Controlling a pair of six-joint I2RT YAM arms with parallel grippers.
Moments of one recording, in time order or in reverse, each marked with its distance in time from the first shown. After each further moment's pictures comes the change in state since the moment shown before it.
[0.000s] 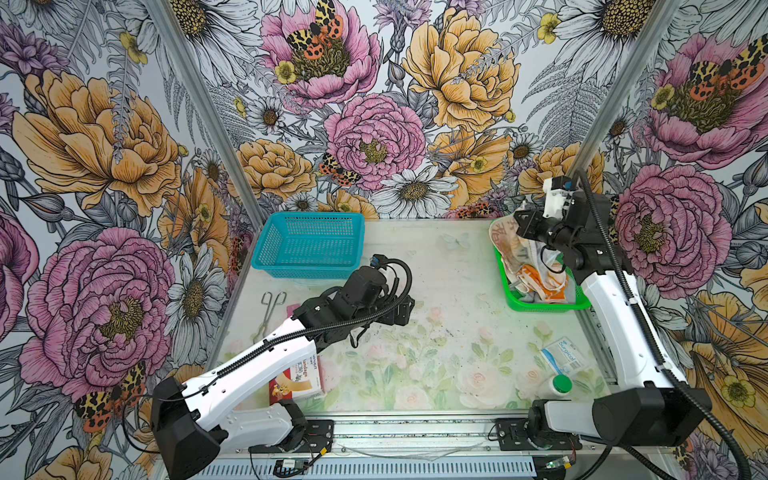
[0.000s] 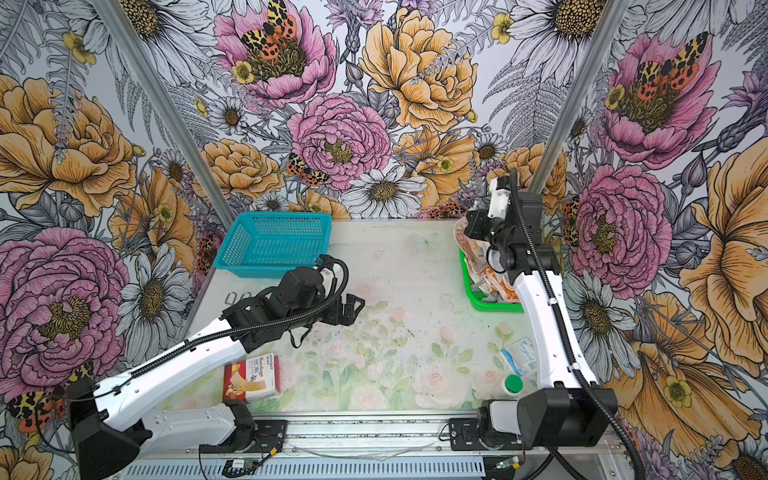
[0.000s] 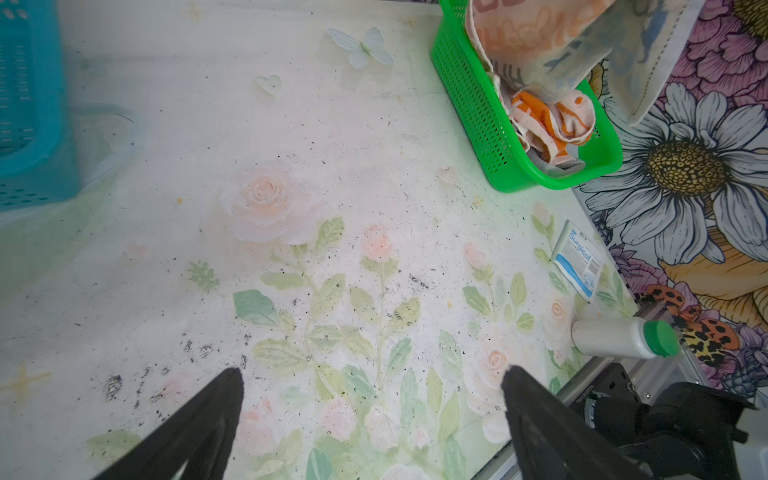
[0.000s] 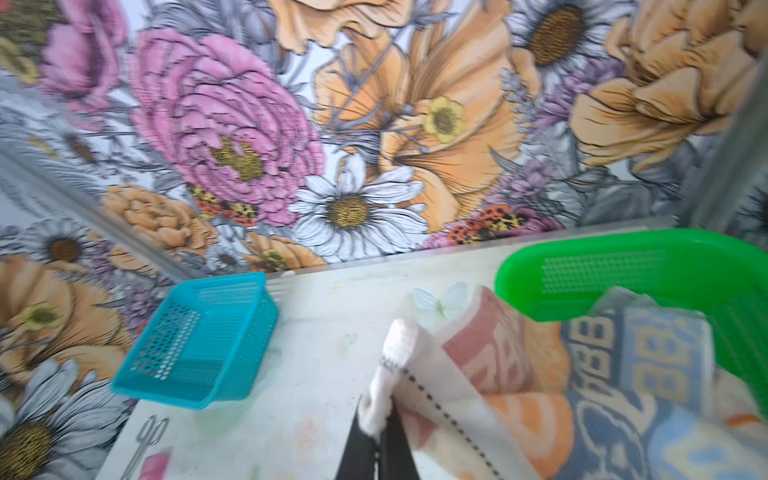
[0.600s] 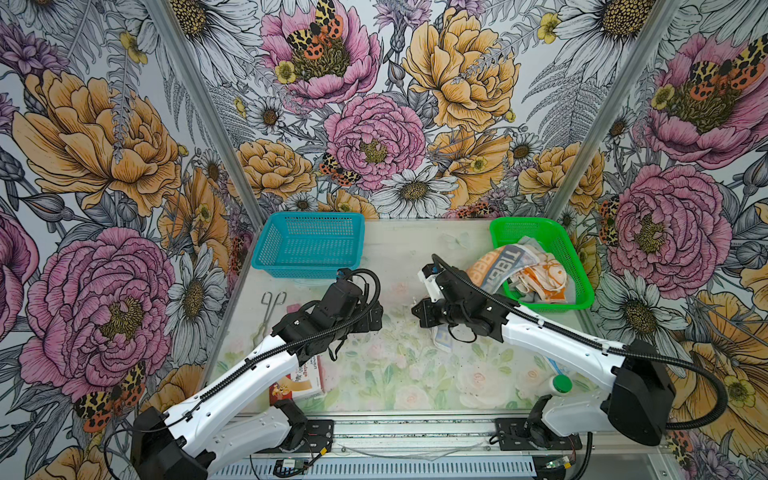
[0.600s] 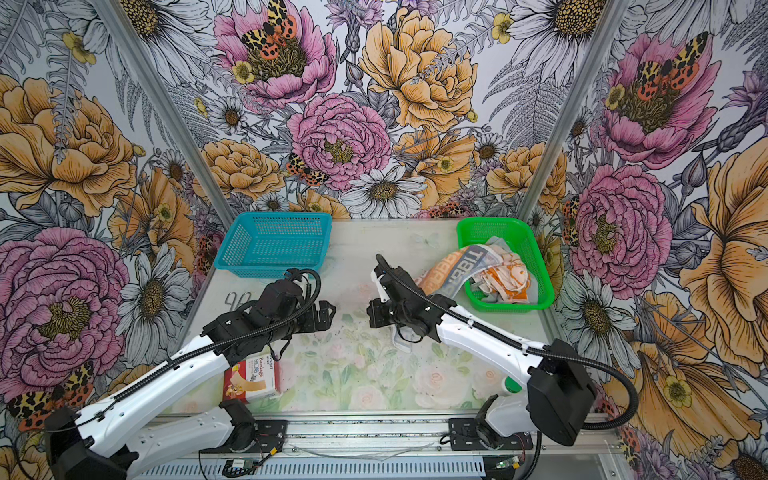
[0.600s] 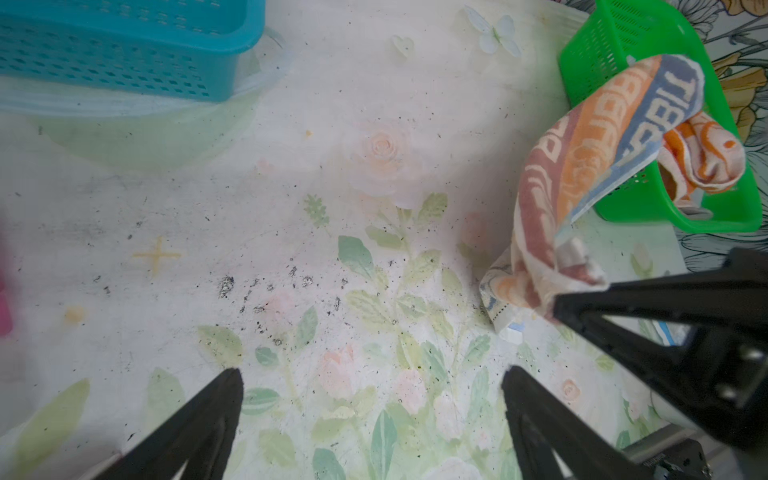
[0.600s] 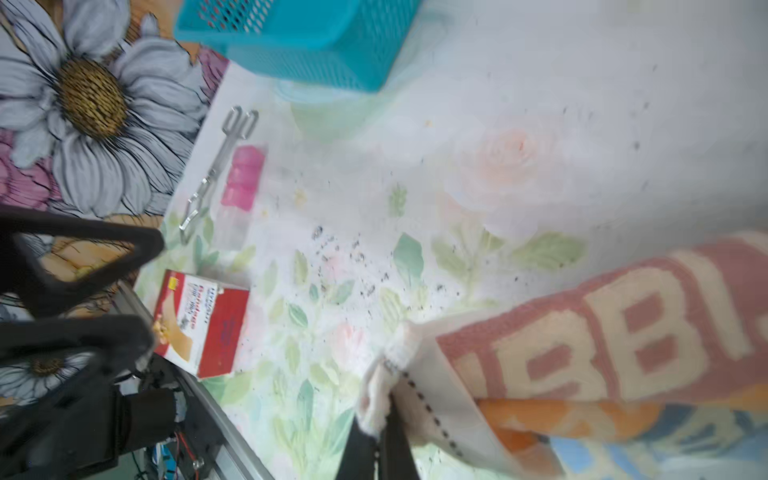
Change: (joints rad) left arm 0.098 -0.124 -0.178 -0.101 -0.092 -0.140; right arm 0.782 0.122 -0.480 0.147 0.197 0.247
